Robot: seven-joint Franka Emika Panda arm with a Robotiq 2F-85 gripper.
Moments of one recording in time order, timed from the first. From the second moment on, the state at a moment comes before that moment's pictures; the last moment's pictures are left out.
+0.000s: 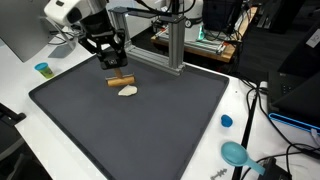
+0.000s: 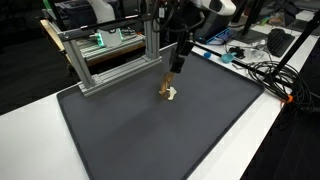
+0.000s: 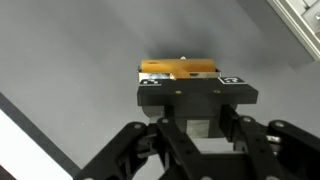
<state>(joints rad) 0.00 0.50 0.04 -1.54 -0.22 1.87 -0.68</state>
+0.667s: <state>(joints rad) -0.01 0.56 0.07 -1.52 -0.17 1.89 -0.68</state>
